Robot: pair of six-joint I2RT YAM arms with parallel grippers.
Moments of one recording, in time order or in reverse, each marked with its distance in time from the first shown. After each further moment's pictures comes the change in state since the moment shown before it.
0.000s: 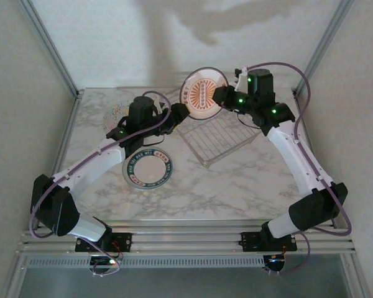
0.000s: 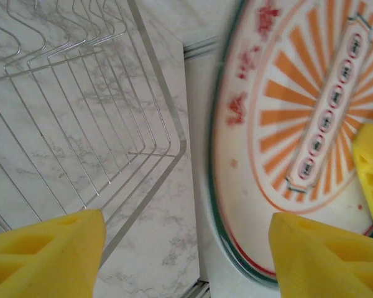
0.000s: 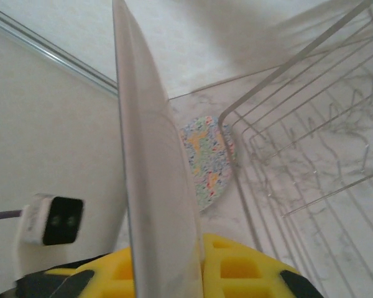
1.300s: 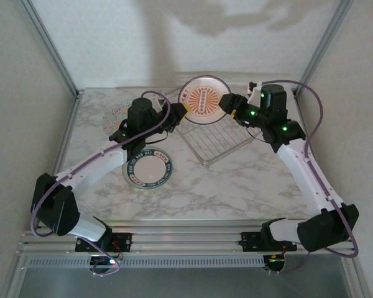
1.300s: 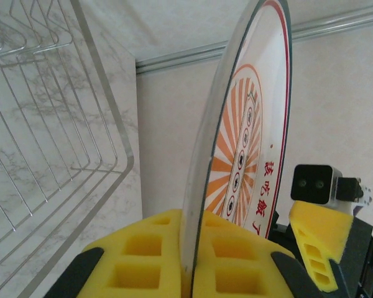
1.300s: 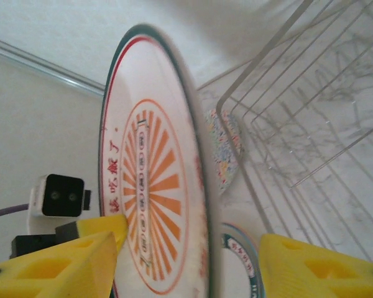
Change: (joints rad) left arm -0.004 -0.011 -0.057 0.225 -0.004 -0.163; right arm -0.061 -0.190 -0.232 0.069 -0.014 0.115
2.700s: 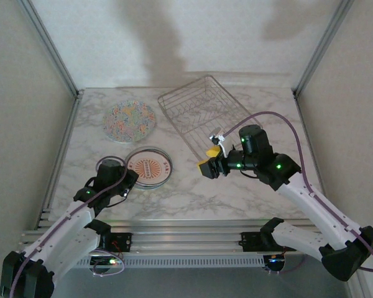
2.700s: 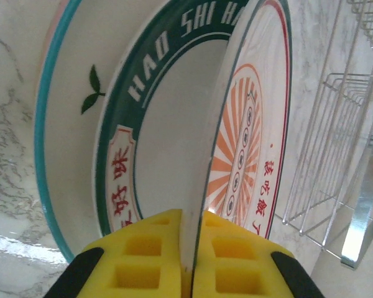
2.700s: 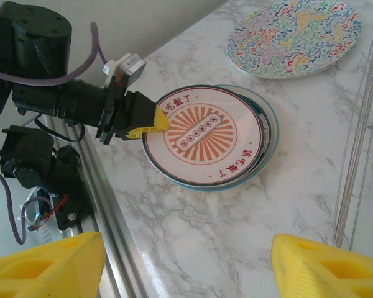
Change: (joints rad) left arm 0.215 -0.691 -0.783 -0.513 -0.216 -0.031; right arm 0.357 -0.272 -0.307 -0.143 -0.081 -0.753
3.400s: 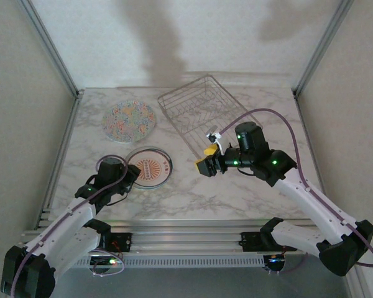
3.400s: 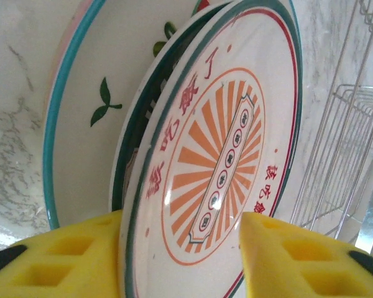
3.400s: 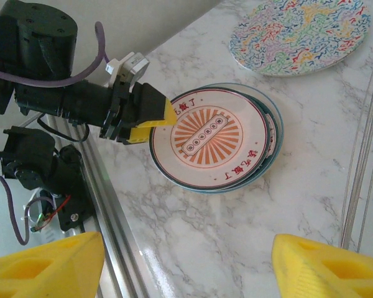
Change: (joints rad) left arm 0.010 0.052 0.034 -0.019 -0.018 -0.002; right arm 0.002 0.050 0.030 0.002 -0.011 0.003
